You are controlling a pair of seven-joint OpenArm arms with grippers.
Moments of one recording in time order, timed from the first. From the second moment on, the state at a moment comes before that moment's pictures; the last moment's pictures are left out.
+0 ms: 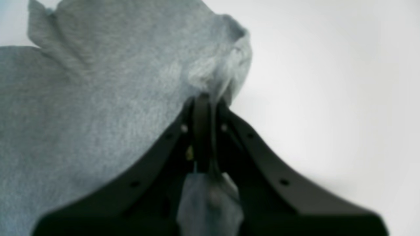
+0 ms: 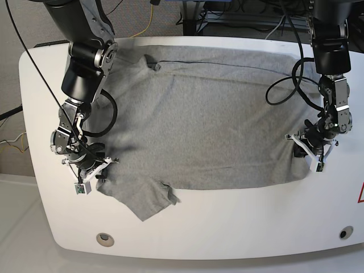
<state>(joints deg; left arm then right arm) -15.1 -24.3 -6.5 62.9 -20.9 -24.5 34.9 27.5 6.9 24.8 56.8 -1.5 30.7 -36.1</state>
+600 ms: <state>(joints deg) -13.6 -24.3 -6.5 73.6 -20.7 -24.5 42.7 23.7 7.4 24.7 65.6 -1.4 31.0 -42.4</state>
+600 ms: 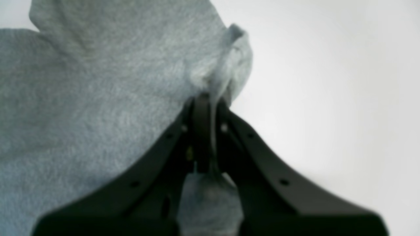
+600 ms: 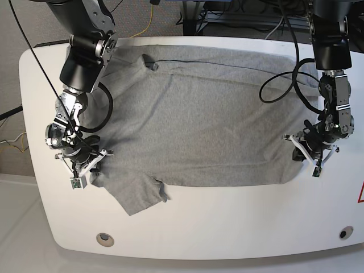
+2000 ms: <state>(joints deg) -3.3 -25.3 -8.5 87.8 -21.1 -24.9 47.5 15.5 16.2 13.6 81.1 -9.2 31.2 -51.8</state>
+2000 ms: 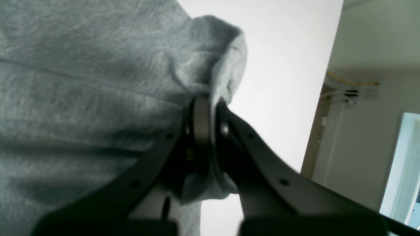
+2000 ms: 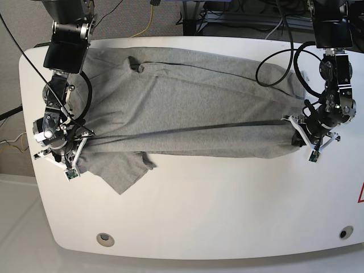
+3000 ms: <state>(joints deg) 2.5 -25.4 -8.6 88.0 -20.9 -24.7 47.6 7.9 16.0 13.6 87.7 -21.5 31.4 -59.4</state>
